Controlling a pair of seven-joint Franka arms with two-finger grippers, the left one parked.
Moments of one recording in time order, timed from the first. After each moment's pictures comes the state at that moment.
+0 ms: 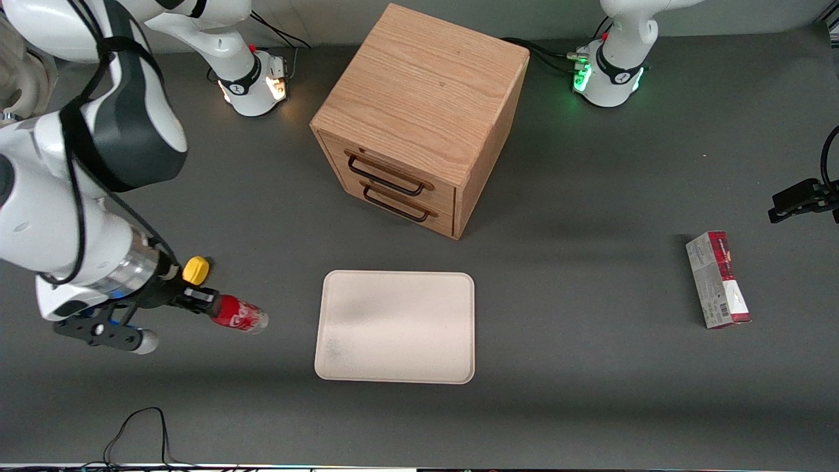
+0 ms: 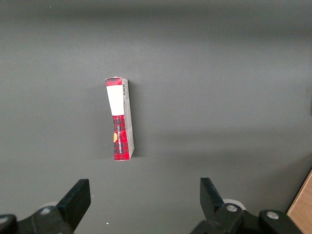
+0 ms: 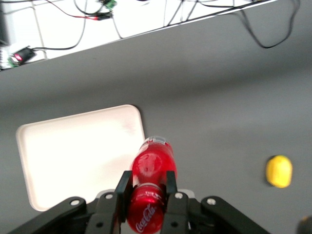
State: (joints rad) arm 0.11 0.56 0.22 -1.01 -0.11 1.71 0.56
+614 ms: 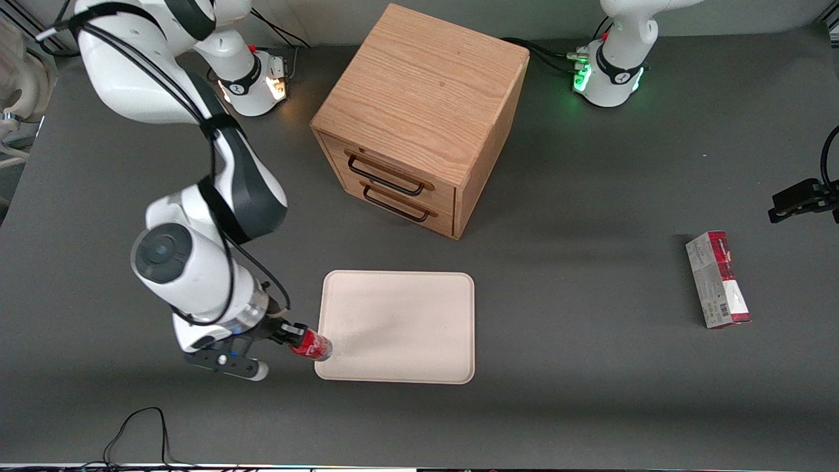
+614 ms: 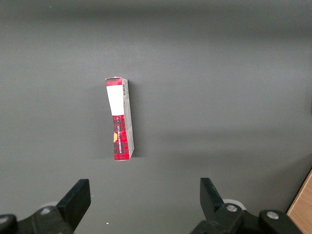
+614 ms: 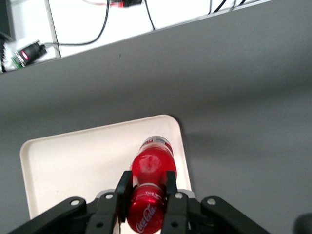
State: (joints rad) arm 0.20 0.78 0.24 -1.05 -0.17 1.98 0.65
